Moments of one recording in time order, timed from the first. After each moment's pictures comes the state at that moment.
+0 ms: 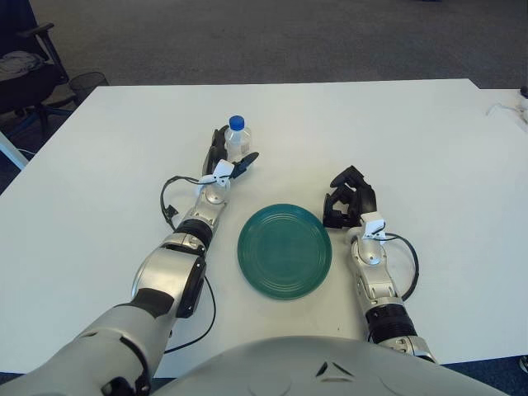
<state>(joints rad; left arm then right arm) -0.67 0.08 -0.07 1.20 0.26 -0.44 0.37 -0.04 0.11 0.03 0.34 -0.10 -0.30 -0.21</state>
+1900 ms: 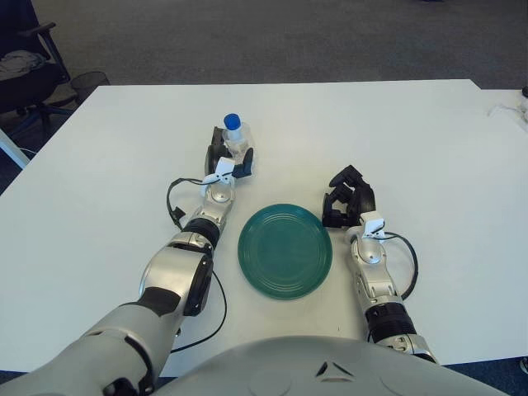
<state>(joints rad) -0.68 0.03 0.00 1.20 0.20 -0.48 0.47 -0.05 0.11 0.03 0.36 -0.10 -0.31 -0.19</state>
